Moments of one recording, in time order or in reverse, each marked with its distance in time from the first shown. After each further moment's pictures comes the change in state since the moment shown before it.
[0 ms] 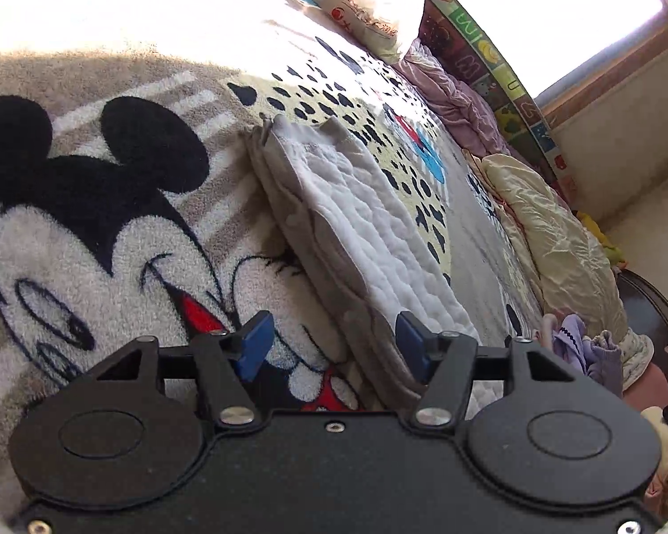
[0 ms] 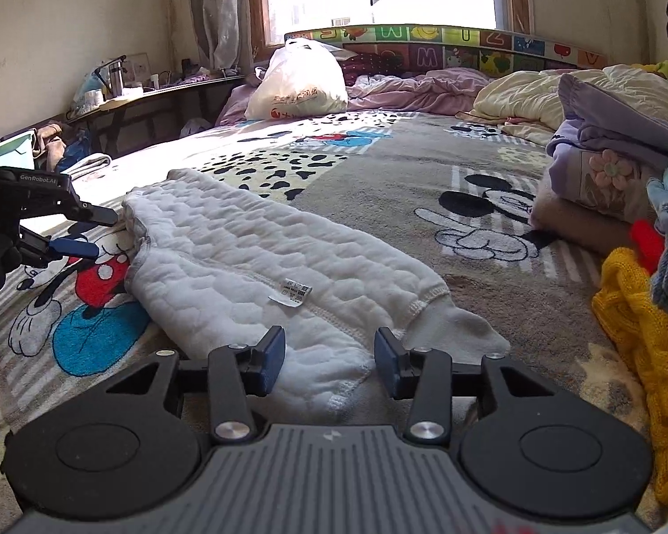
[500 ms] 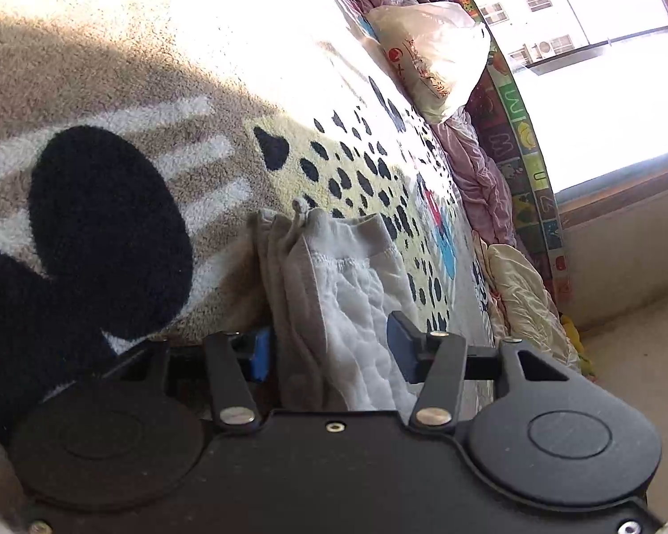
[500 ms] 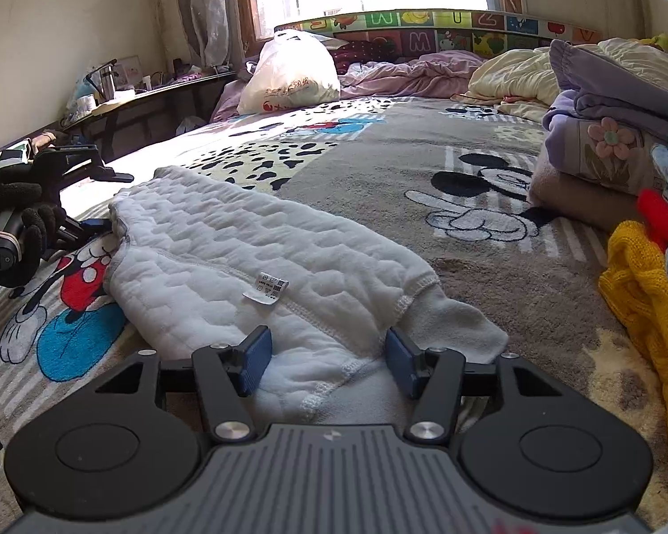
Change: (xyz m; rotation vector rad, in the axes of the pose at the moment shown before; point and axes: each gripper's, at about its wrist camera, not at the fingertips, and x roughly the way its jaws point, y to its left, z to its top) left arm 0.047 0.020 0.056 -0.227 -0.055 -0.020; right arm 0.017 -0.021 -0.004 0.054 0.010 0.029
